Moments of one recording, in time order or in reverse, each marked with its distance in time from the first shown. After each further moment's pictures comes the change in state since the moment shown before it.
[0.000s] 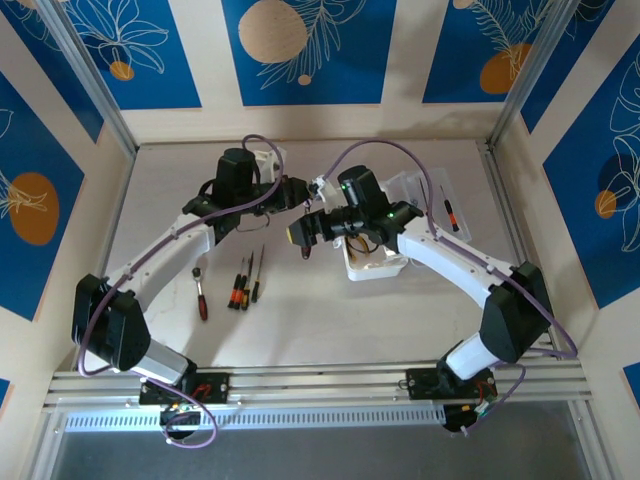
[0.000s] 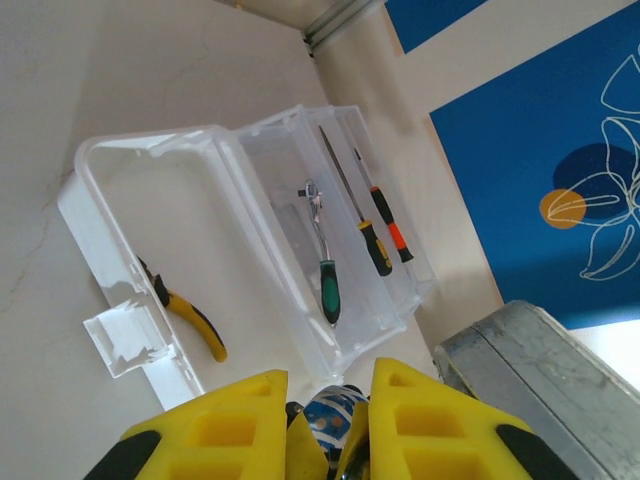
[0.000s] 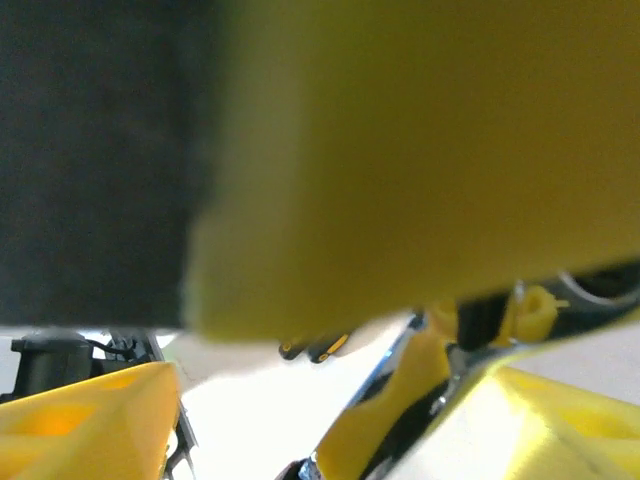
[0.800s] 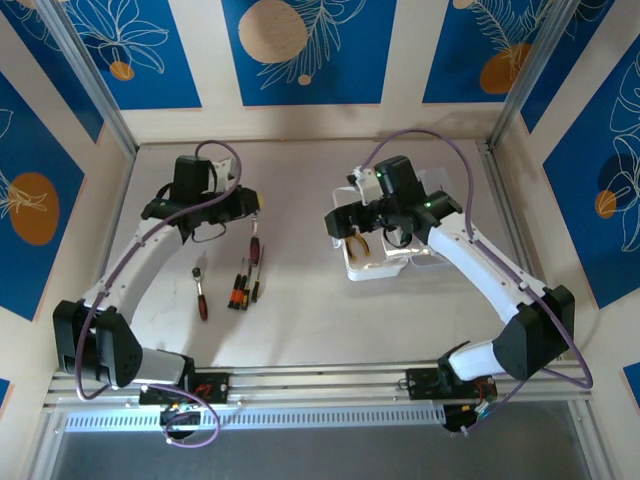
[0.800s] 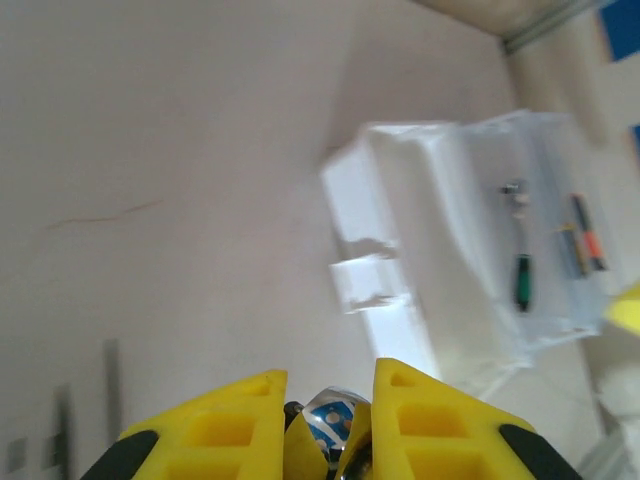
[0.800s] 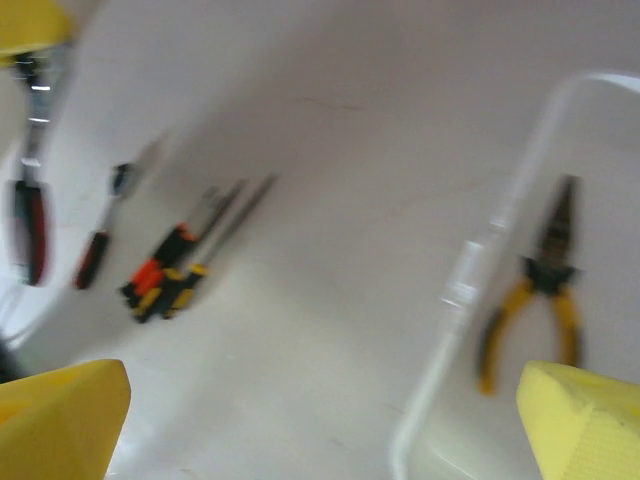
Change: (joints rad) left arm 0.223 -0.115 -0.057 -0.311 -0.065 0.218; right arm -0.137 -0.130 0.033 -0.303 0.164 -0.148
